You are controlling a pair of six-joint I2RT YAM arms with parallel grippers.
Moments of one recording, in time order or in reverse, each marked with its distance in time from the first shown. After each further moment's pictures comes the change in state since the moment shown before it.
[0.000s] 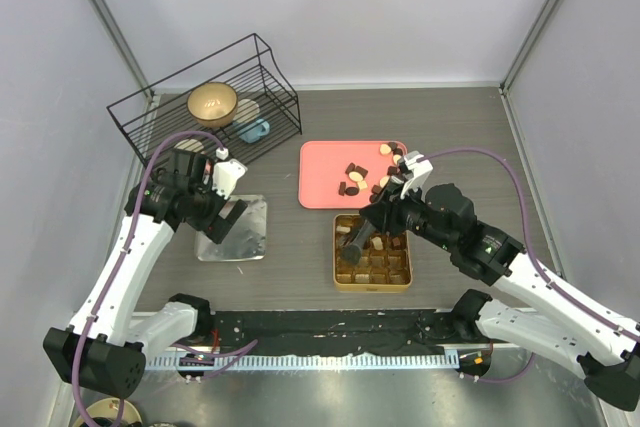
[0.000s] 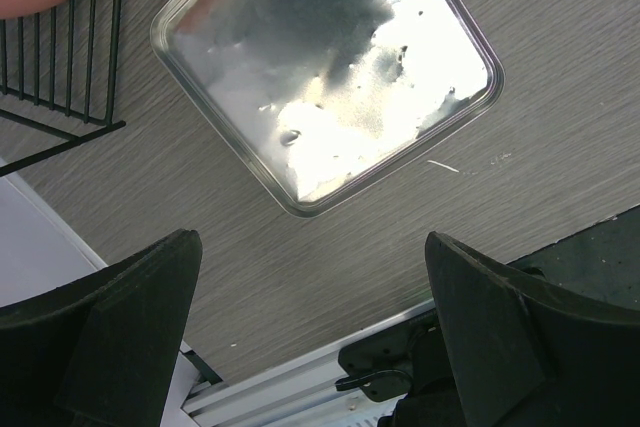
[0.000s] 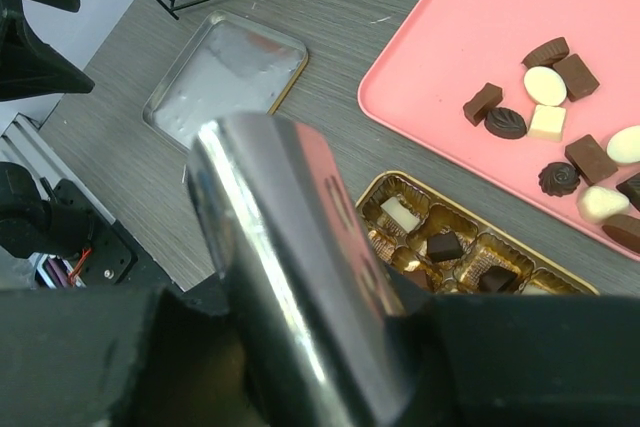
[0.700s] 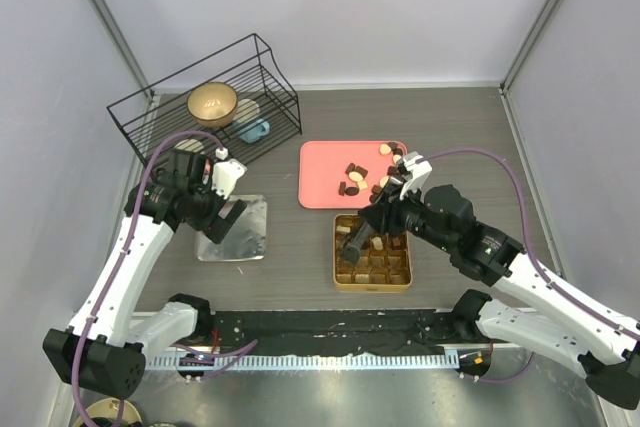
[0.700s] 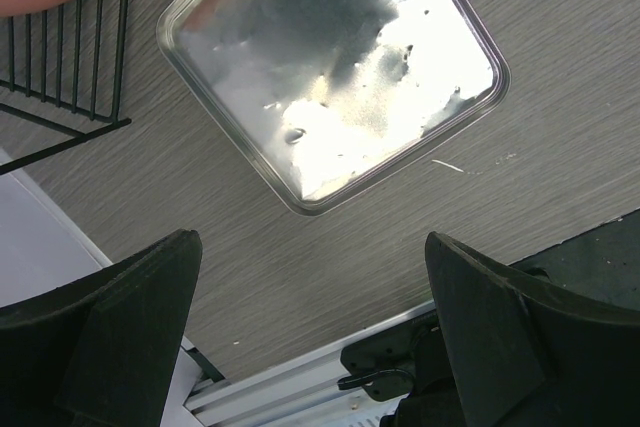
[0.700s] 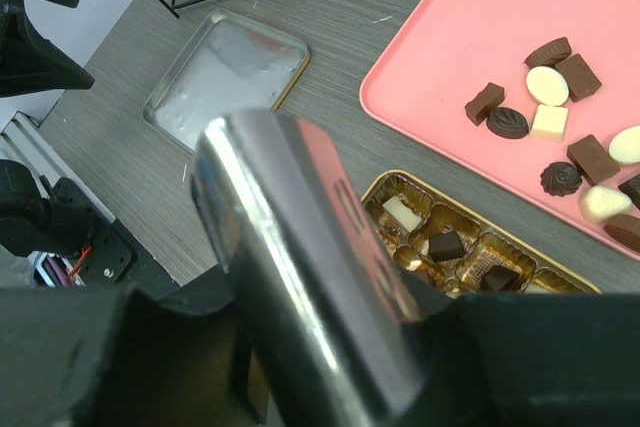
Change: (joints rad) left arm 0.000 -0.003 0.000 0.000 -0.011 0.001; right arm 0.016 -0.001 0.000 -0.001 0.019 0.000
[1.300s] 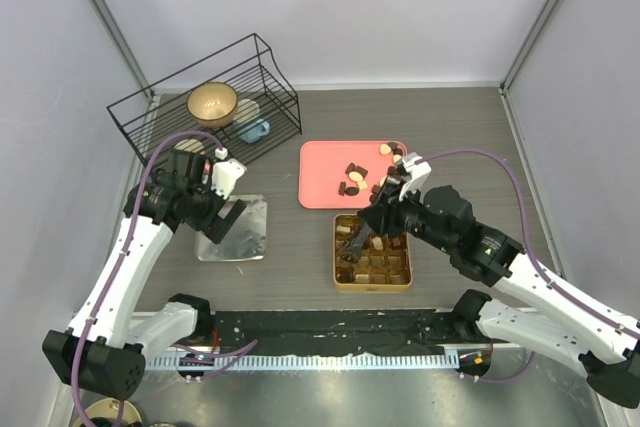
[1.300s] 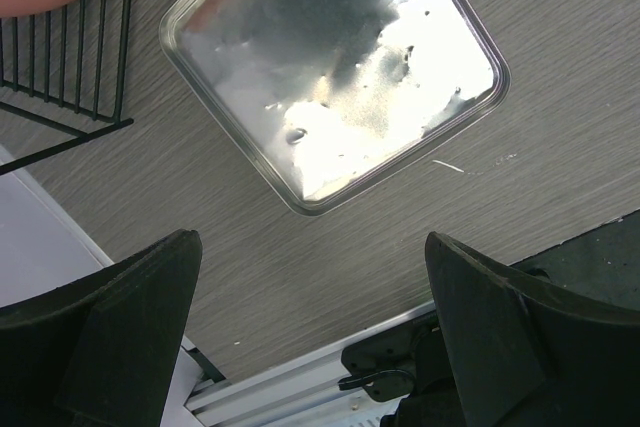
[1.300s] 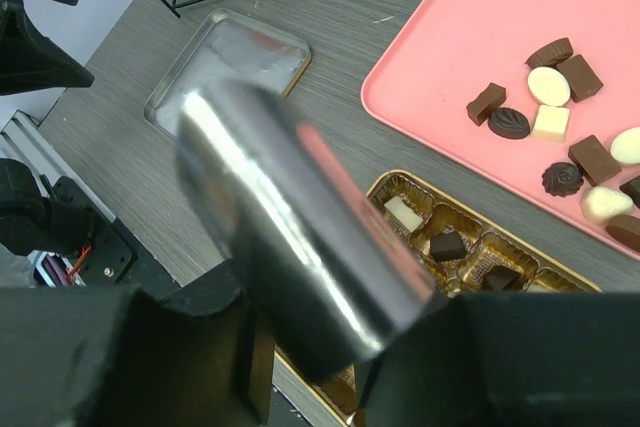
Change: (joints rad) left arm 0.000 -0.005 0.001 0.000 -0.001 0.002; right arm 0.014 0.000 0.000 0.000 0.009 0.000
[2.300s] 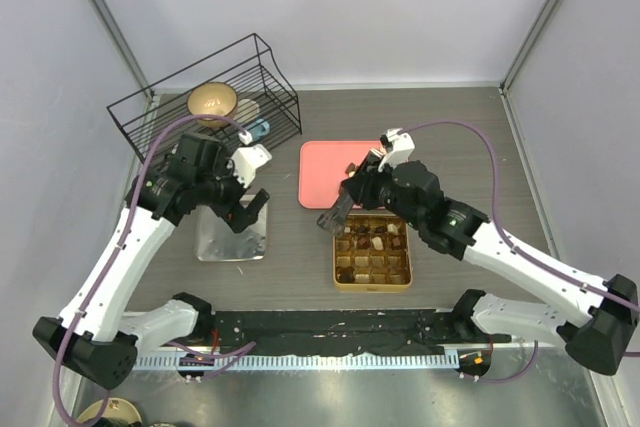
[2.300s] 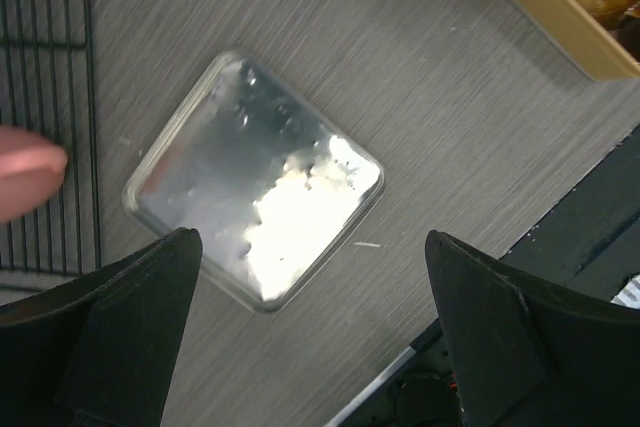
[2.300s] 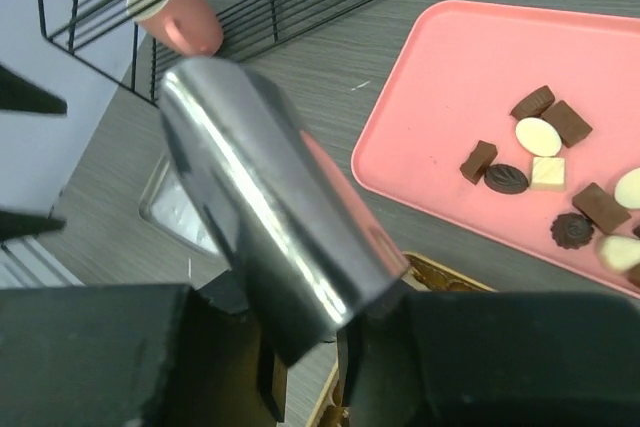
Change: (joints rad) left arm -0.121 0.061 0.167 0.027 0.216 -0.005; right arm 0.003 0.245 0.129 0.126 0.142 0.097
